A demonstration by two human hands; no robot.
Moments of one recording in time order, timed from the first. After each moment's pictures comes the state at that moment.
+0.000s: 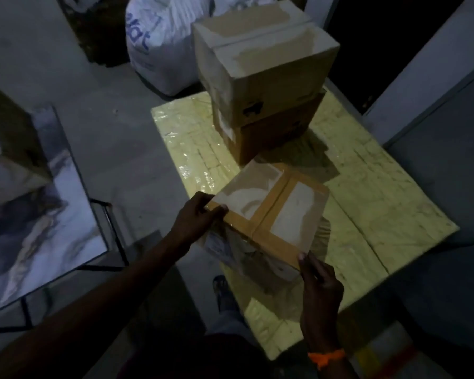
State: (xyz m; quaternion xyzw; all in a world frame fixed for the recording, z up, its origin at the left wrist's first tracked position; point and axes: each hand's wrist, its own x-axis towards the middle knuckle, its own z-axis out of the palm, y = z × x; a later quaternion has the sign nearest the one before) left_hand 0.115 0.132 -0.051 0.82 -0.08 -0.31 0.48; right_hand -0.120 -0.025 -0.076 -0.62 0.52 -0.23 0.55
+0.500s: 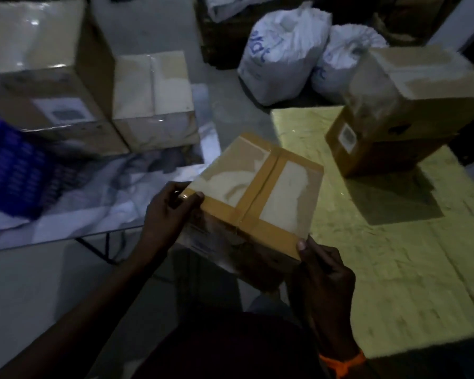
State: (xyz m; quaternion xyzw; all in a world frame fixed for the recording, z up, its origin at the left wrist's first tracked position) left_hand 0.070 0.493 0.022 0.80 0.07 -0.03 0.59; right_hand -0.067 0.239 -0.005 -0.72 0.28 -0.16 0.61
